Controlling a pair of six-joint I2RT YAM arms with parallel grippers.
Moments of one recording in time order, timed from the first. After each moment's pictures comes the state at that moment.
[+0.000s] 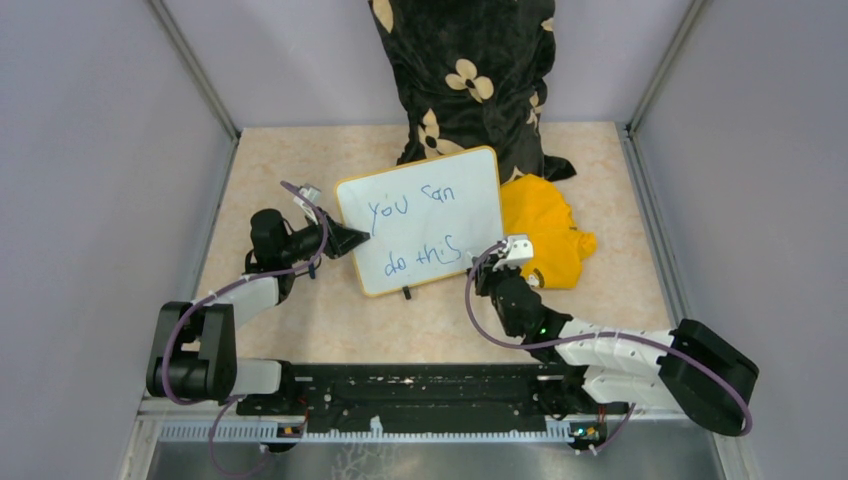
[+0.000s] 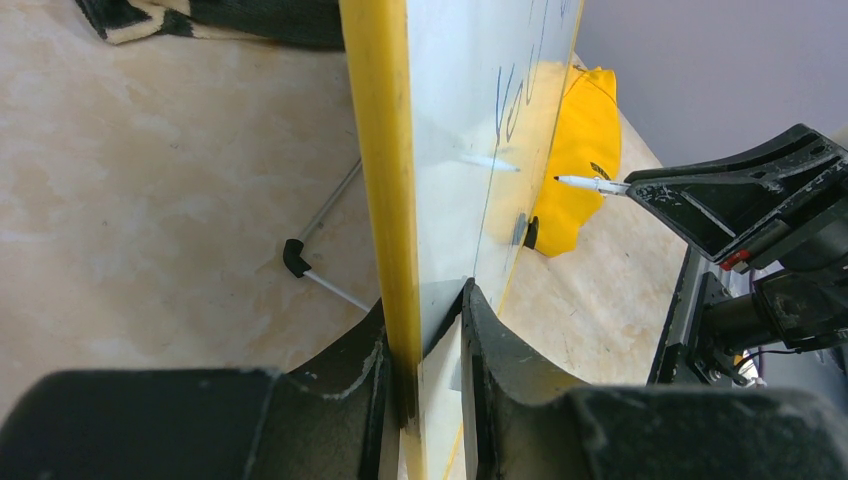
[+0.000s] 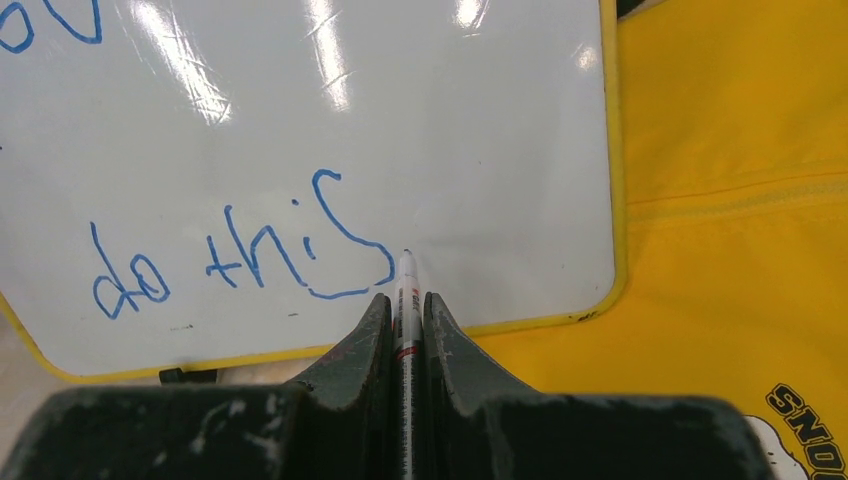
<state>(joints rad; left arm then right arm) -0.08 1.34 0.47 0.67 0.85 -0.40 0.96 1.06 0.27 0.60 0.69 0.36</state>
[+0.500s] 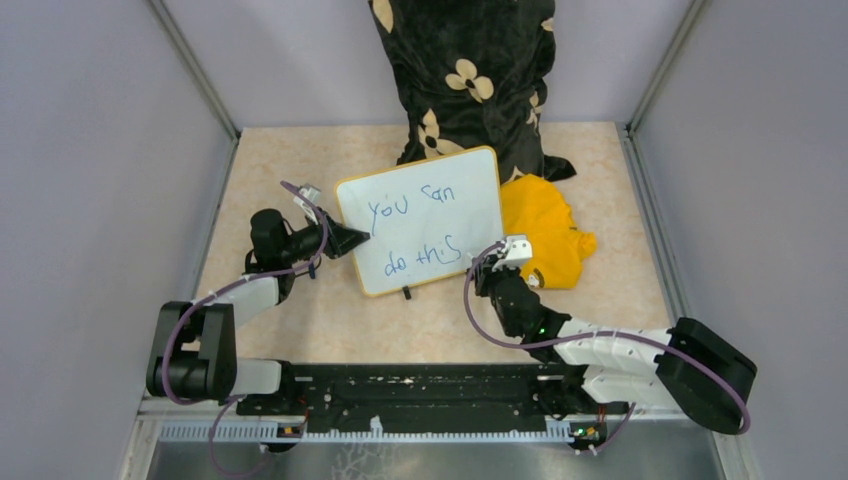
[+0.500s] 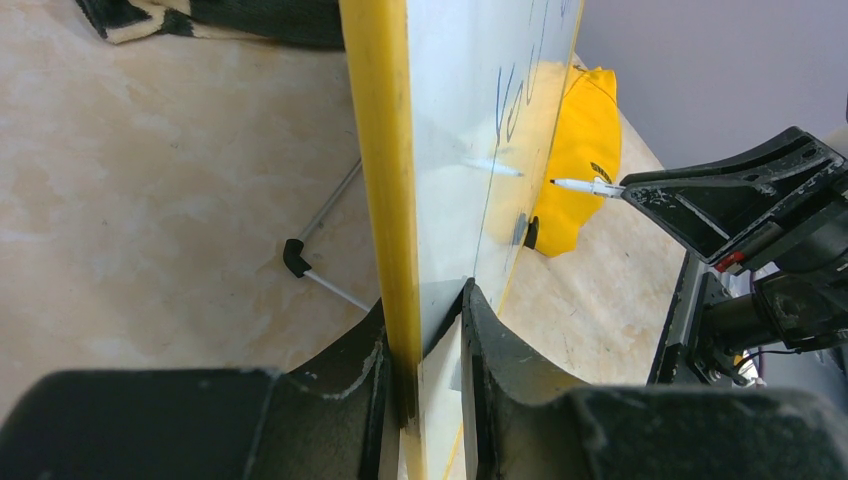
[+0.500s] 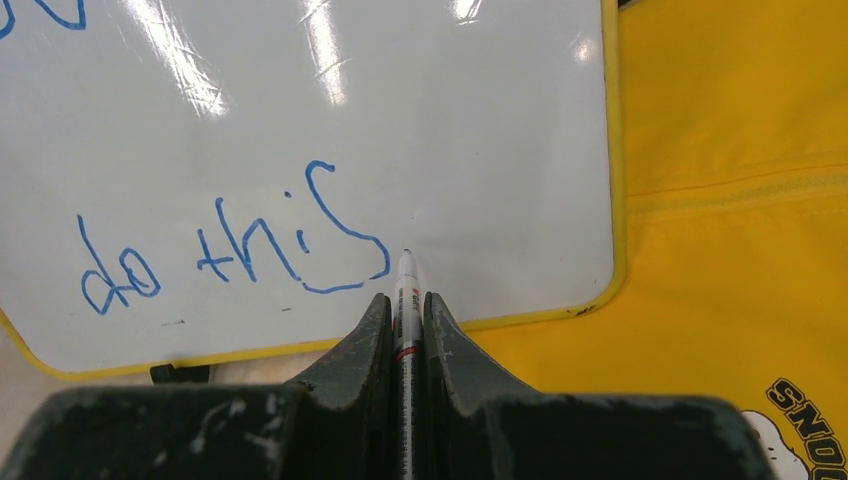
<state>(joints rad) -0.08 1.35 0.47 0.67 0.85 -0.40 0.96 1.07 0.27 0.60 0.69 0.36</state>
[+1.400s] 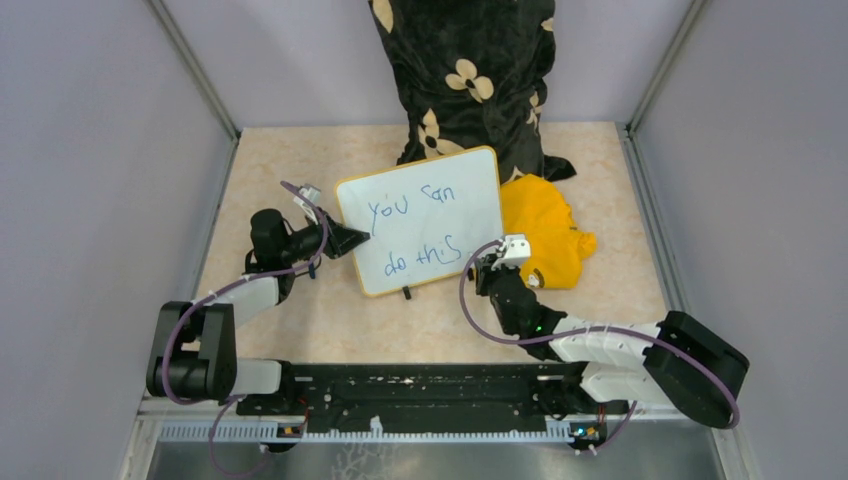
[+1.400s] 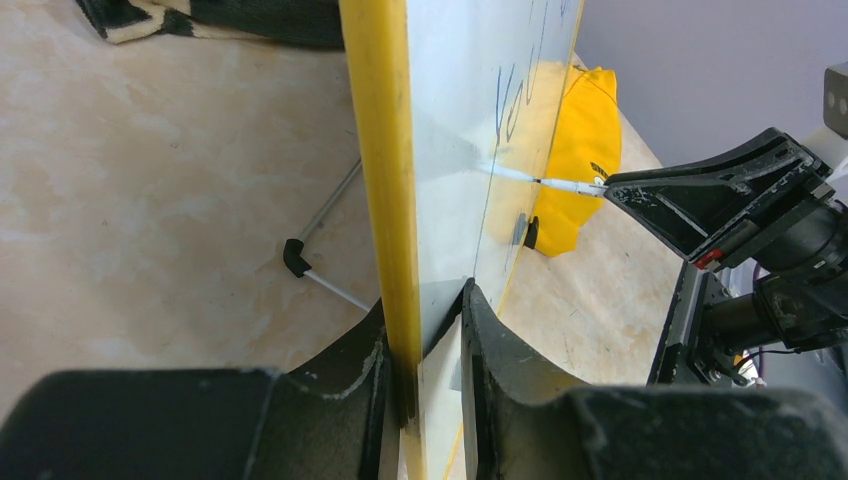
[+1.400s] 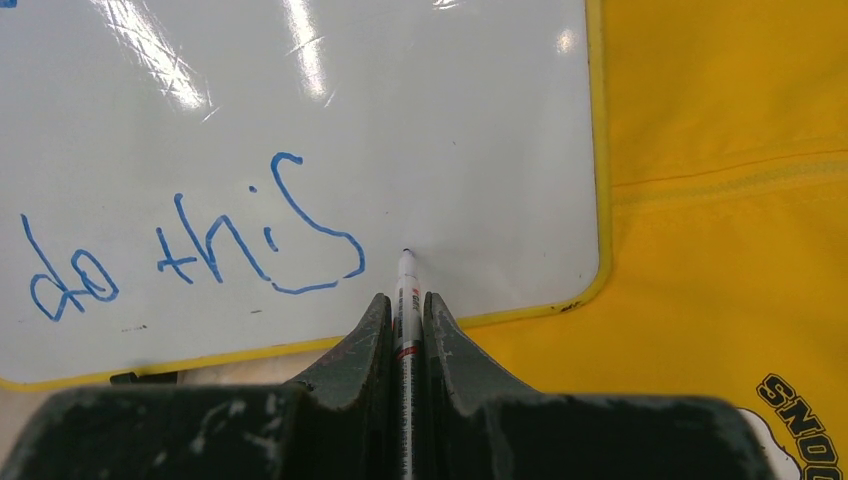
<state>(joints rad) -0.08 1.35 0.47 0.67 0.85 -0.40 0.93 1.13 0.27 0.62 0.69 0.36</state>
